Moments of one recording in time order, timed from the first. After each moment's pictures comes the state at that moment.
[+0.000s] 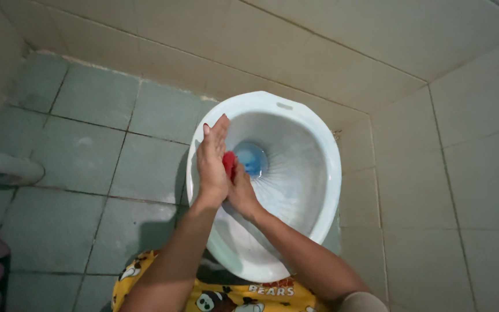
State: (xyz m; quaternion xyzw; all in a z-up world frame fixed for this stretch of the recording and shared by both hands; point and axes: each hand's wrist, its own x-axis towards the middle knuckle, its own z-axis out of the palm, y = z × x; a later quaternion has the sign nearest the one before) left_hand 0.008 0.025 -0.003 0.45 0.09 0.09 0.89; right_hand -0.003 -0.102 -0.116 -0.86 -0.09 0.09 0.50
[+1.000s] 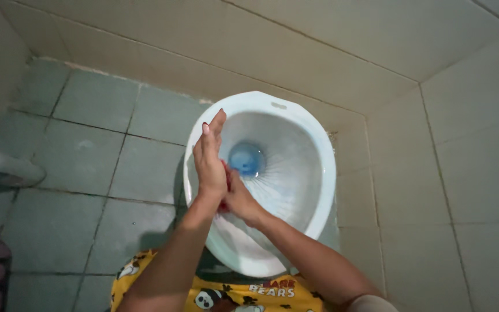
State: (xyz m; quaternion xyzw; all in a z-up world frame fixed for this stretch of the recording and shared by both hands) left_hand -0.003 0.022 0.009 0.51 0.05 0.16 0.85; right_hand -0.029 -0.098 -0.058 -0.74 0.01 0.29 0.61
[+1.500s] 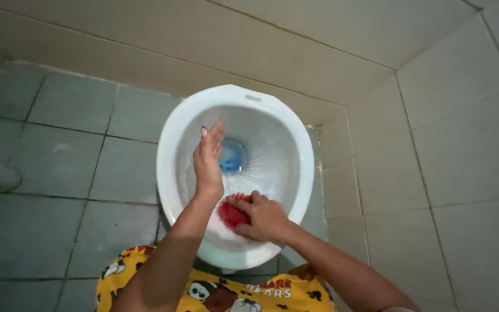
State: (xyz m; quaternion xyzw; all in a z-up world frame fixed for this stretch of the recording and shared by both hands) left_hand -0.001 -0.031 -0.012 0.45 0.10 0.04 0.89; right_hand -0.075 -0.193 0.013 -0.93 -0.20 0.30 0.02
